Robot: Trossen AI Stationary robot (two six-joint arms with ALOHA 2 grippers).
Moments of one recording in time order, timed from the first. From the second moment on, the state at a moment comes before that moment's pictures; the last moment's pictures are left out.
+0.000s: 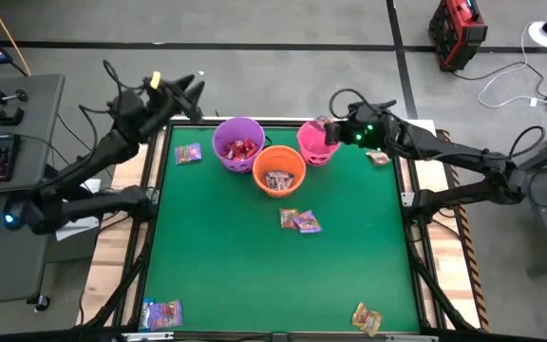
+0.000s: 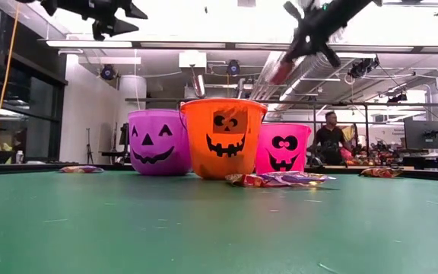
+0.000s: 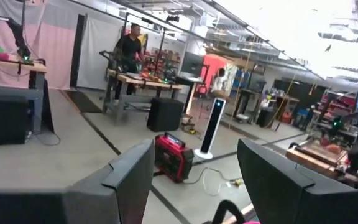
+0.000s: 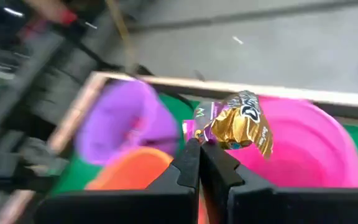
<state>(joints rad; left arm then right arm) 0.80 0.87 0.81 0.20 -0.04 -0.22 -0.41 1.17 1.05 -0.40 0.23 0.75</state>
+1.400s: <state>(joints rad) -0.09 1.08 0.81 0.42 -0.19 -0.60 0.23 1.34 0.88 -0.50 0.25 0.81</state>
